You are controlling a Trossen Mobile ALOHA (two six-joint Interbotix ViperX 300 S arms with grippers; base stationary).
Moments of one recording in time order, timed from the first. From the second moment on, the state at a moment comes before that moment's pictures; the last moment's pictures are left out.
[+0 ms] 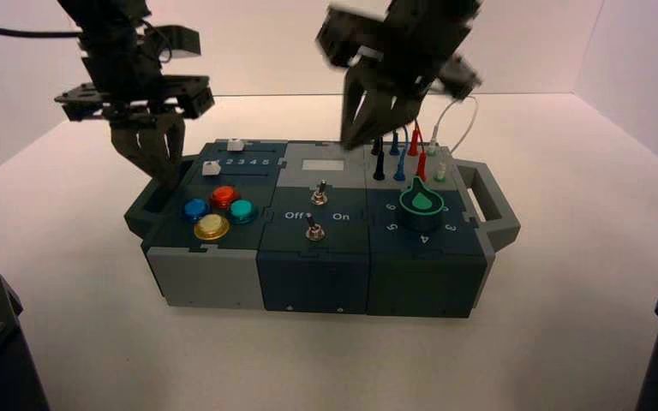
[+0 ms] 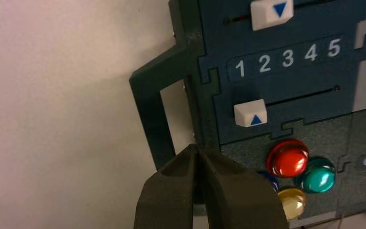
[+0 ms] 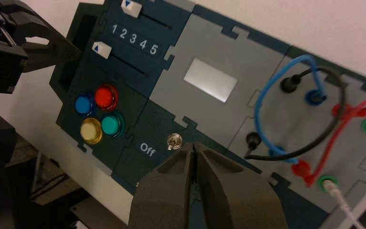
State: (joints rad) left arm -0.37 -0.04 0.89 -0.17 0.70 0.00; right arm 0.78 -0.11 0.82 0.45 0.44 0.02
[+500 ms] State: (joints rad) left arm -0.37 0.04 0.87 -0.17 0.71 0.00; right arm 0.83 -0.02 0.82 0.51 0.44 0.02
